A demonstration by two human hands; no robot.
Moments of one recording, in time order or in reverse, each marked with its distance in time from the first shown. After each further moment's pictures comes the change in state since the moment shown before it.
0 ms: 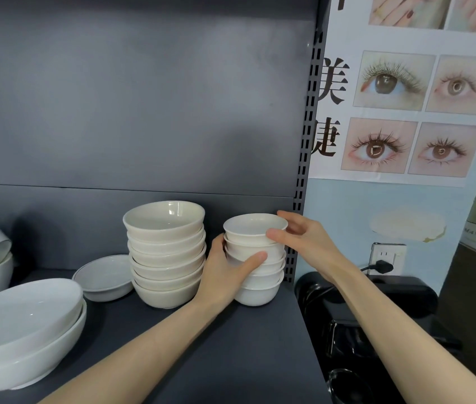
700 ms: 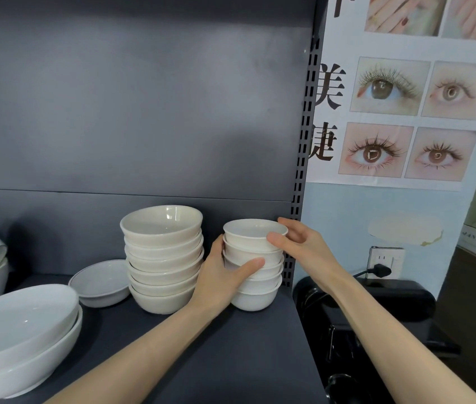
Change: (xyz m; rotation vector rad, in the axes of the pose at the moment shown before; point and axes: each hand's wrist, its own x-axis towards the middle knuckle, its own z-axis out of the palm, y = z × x) left_hand 0.001 0.001 -0.005 0.083 -0.026 0.009; right_hand -0.004 0.006 0.004 0.080 0.033 0.018
